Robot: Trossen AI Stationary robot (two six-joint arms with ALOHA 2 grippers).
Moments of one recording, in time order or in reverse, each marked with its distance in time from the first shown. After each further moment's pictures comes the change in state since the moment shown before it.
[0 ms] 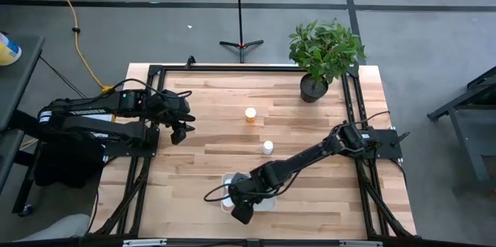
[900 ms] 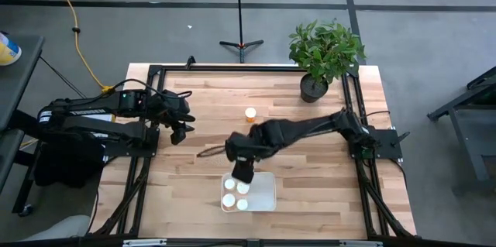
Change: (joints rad) left arm 0.000 0.000 0.000 -0.011 0.000 0.000; right arm -0.180 -0.050 0.376 -0.505 0.227 -0.385
